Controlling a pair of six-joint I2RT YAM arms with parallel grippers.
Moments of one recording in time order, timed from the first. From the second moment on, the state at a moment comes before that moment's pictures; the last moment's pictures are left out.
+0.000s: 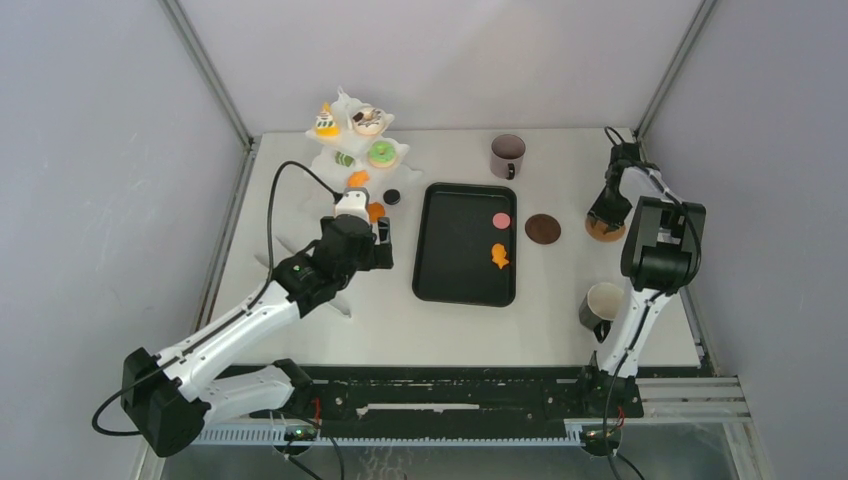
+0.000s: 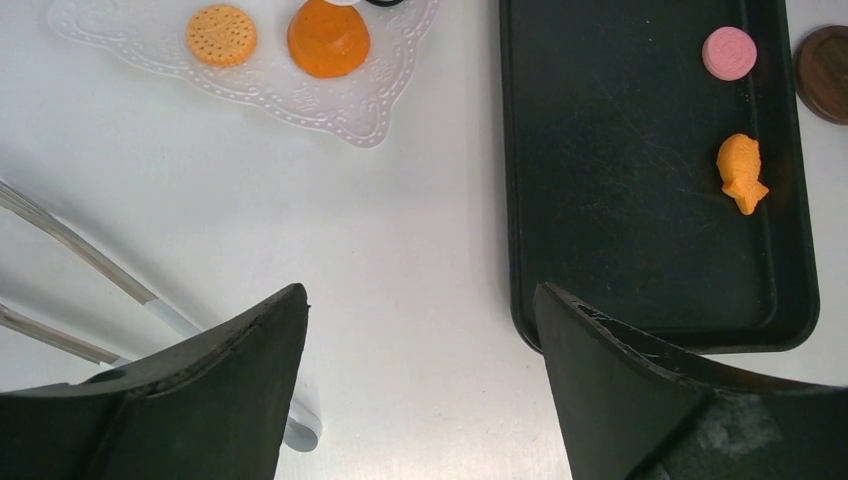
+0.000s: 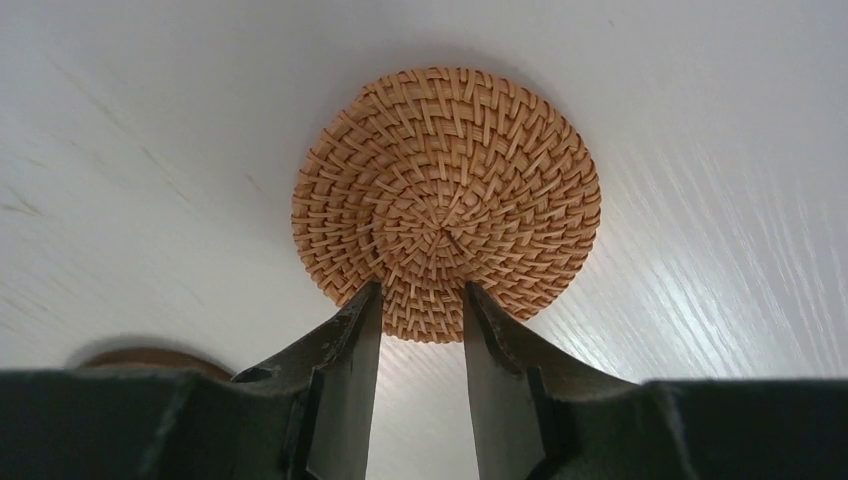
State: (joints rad) left arm -0.71 1.06 0.86 -0.43 -0.44 -0.43; right arm -0.21 2.07 1.54 -0.73 0.16 0.43
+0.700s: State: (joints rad) left arm -0.70 0.99 0.86 -0.46 -0.35 -0.40; right arm -0.17 1.22 1.17 -0.94 0.25 0.62
